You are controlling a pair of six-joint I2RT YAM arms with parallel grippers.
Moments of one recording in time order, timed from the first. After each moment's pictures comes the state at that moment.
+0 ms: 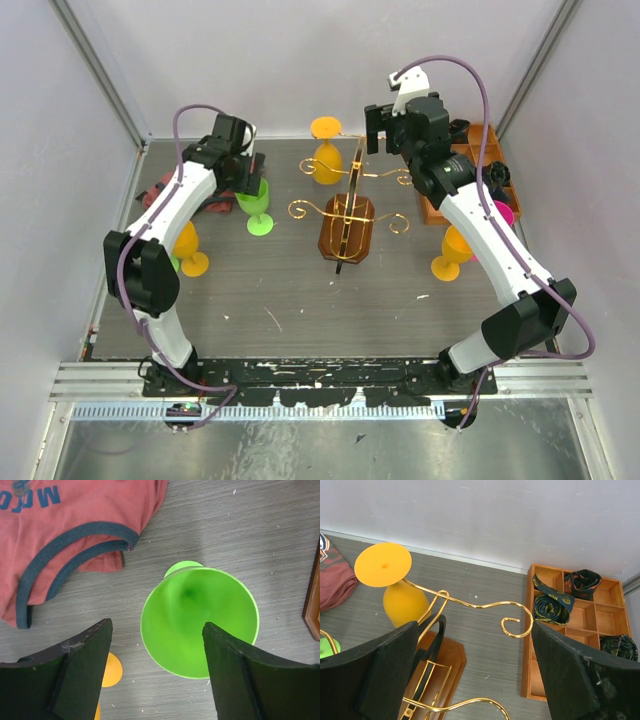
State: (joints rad) left arm -0.33 1.80 1.68 -0.80 -0.16 -0.06; right arm 0.41 1.50 1.61 -0.34 0.25 -0.04
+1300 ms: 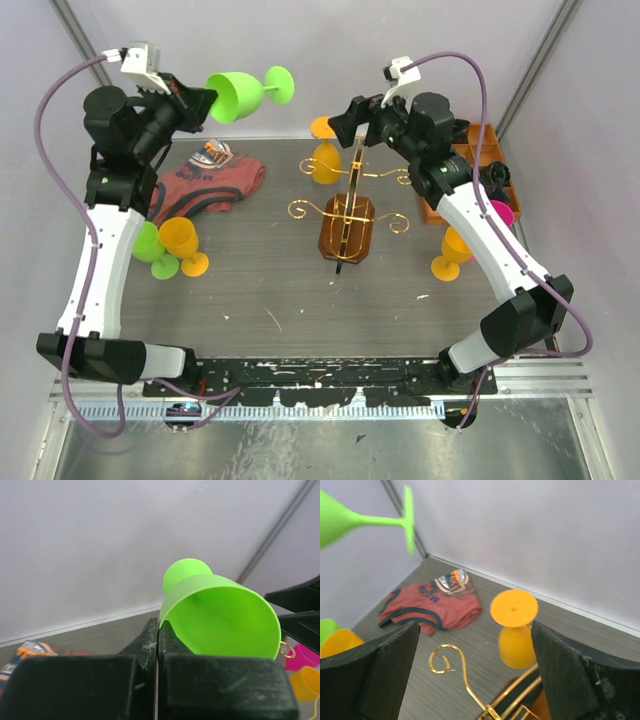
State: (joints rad) left arm -0.13 1.34 1.65 -0.21 0.31 -0.26; right arm 0.40 1.50 1.59 -0.10 -0.21 0.17
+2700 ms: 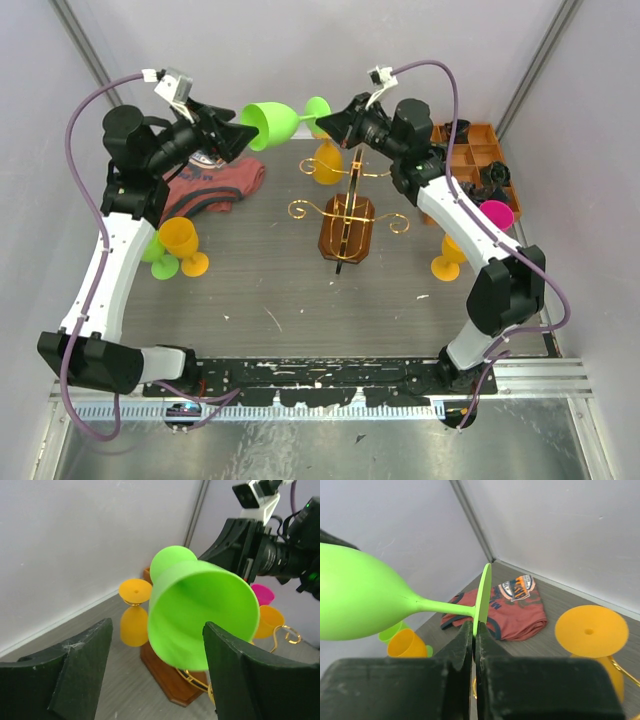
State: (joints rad) left arm -0.16 1.30 1.45 -0.01 0.67 -0.24; right arm 0.41 1.65 1.52 0.24 -0.50 0.45
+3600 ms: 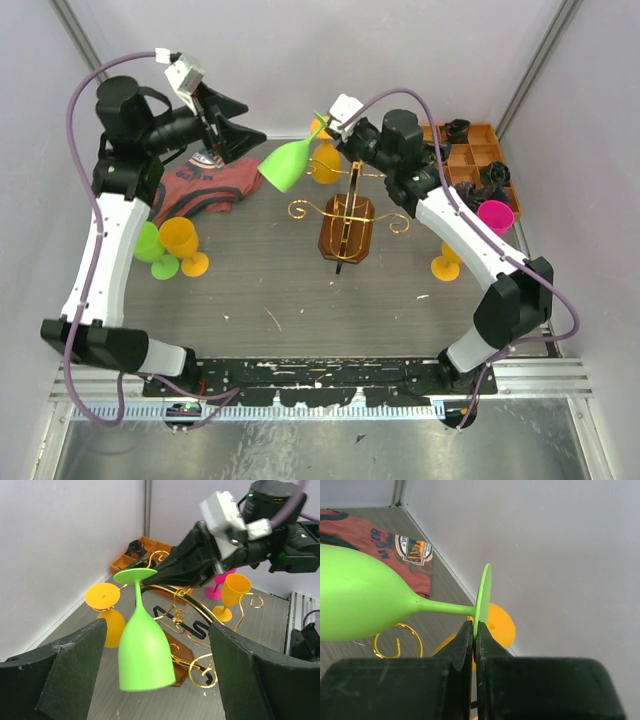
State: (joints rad) left arm -0.16 1.37 1.69 -0.26 0.92 -0.08; right arm 0.48 1.57 1.48 0.06 -0.32 -0.48
